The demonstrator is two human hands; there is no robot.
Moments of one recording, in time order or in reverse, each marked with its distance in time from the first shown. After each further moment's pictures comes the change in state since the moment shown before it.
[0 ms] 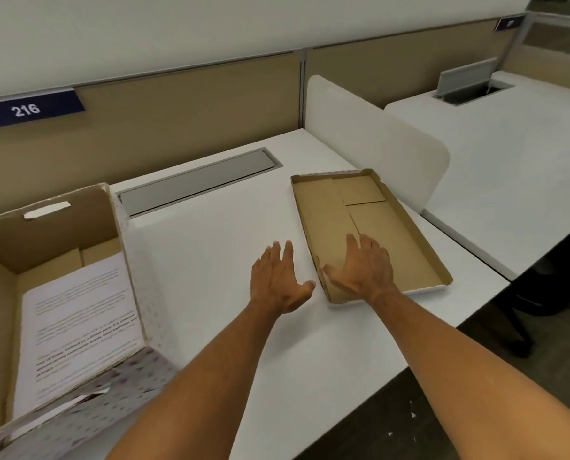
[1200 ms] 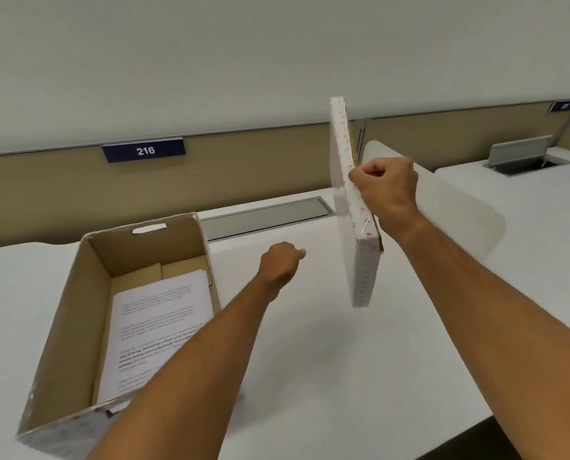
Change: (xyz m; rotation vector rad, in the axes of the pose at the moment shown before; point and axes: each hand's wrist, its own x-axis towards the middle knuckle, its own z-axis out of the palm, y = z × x) left_hand -0.016 -0.054 -0.141 -0.921 0.164 -0.325; right_hand 0.011 -0.142 -0.198 0.963 0.489 -0.173
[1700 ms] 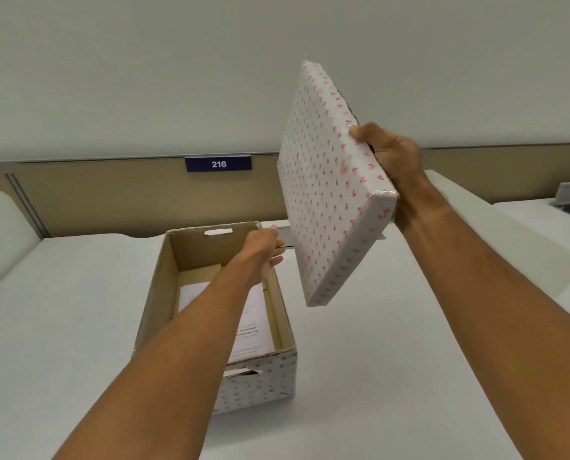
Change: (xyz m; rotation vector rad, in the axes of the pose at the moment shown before) left_hand -0.028 0.004 -0.141 -0.502 0.185 -0.126; right_hand -0.054 -0.138 0.028 0.747 -0.452 0.145
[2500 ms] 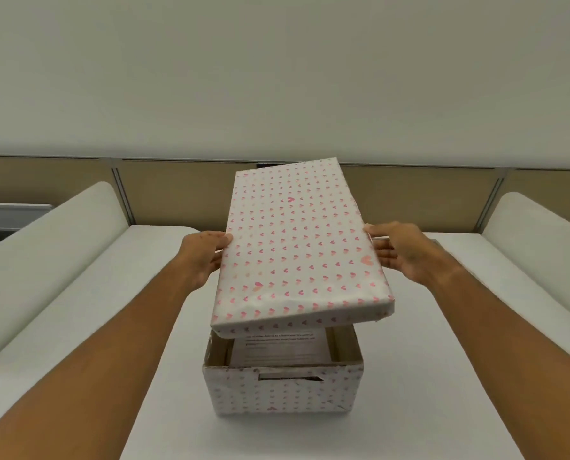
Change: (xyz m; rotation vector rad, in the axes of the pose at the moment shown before) left_hand -0.031 0.016 -0.212 -0.091 0.291 0.102; right_hand 0.026 0.121 0.027 -0.331 -0.225 0.415
